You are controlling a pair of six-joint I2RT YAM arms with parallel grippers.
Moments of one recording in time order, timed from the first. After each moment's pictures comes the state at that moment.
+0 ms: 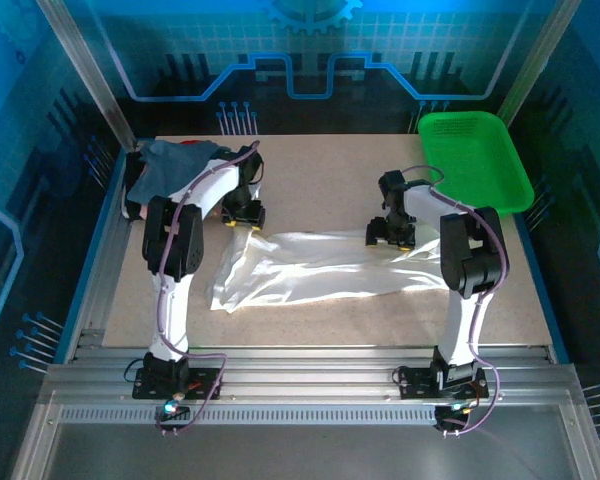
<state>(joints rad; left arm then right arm) -0.24 2.23 1.85 -1.19 0.01 -0.15 0.21 1.98 1.36 -0.88 -0.02 0.35</state>
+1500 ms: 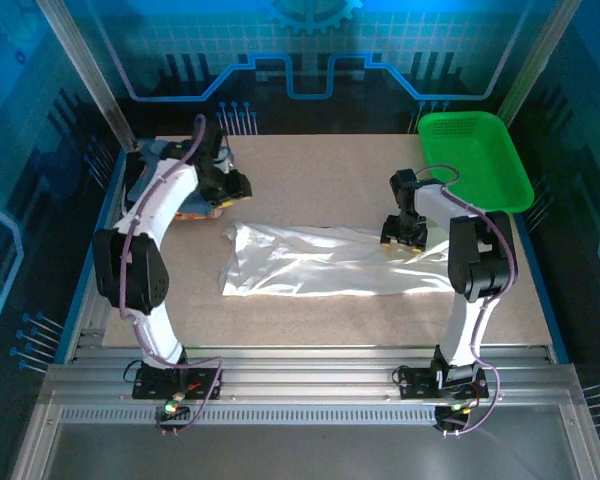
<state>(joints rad) -0.17 1.82 1.67 -1.03 0.25 -0.43 0.16 1.91 1.34 -0.93 0.05 0.44</state>
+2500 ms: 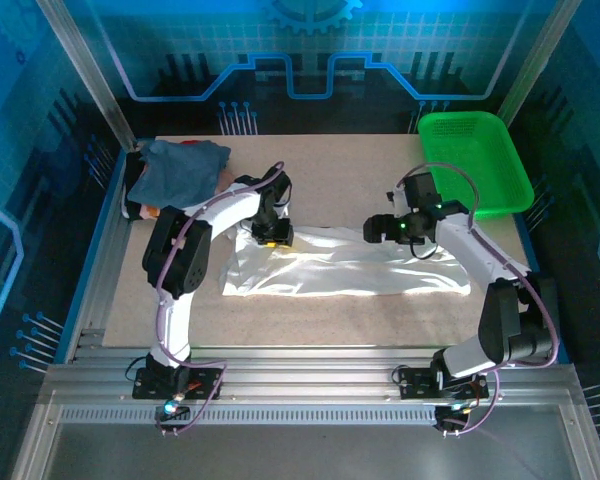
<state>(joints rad) -0.42 2.08 1.56 -0.91 0.19 -0.34 0.20 1.48 1.07 -0.69 -0.22 0.21</state>
